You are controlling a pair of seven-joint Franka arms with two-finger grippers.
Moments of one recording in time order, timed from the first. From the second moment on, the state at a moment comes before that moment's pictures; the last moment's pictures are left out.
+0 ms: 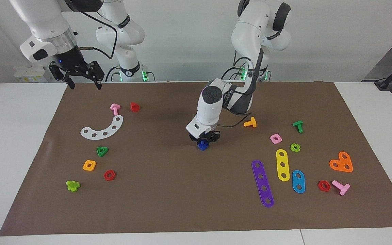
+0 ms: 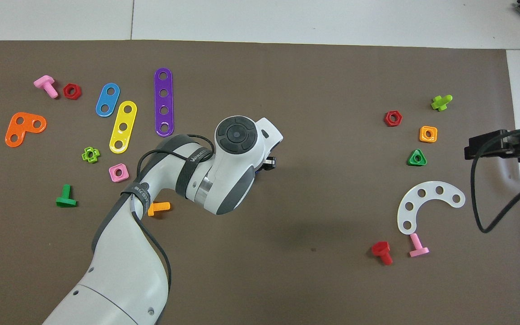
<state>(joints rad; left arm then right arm) -0.67 0.52 0.02 -1.66 -0.08 2.20 -0.48 0.08 -0.04 -0.06 -1.58 0.02 1.53 0.08</state>
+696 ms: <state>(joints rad) -0.67 0.52 0.03 -1.57 -0.08 2.07 -0.48 0.08 -0.04 -0.06 -1.58 0.02 1.53 0.08</state>
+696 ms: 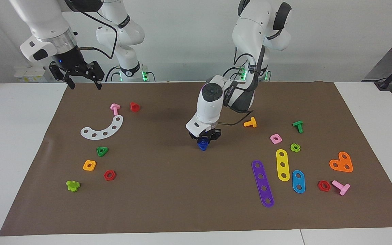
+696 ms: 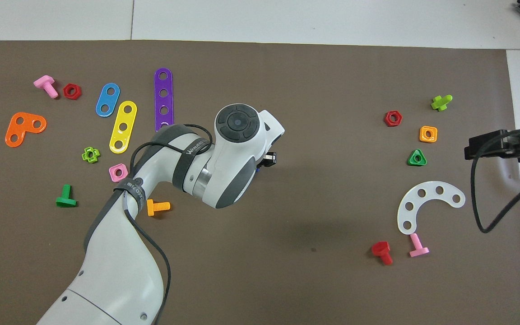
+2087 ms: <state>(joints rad) -0.29 0.37 0.04 -1.85 -0.10 2.12 -0.02 0.21 -0.02 -0.06 -1.59 0.02 1.62 0.17</state>
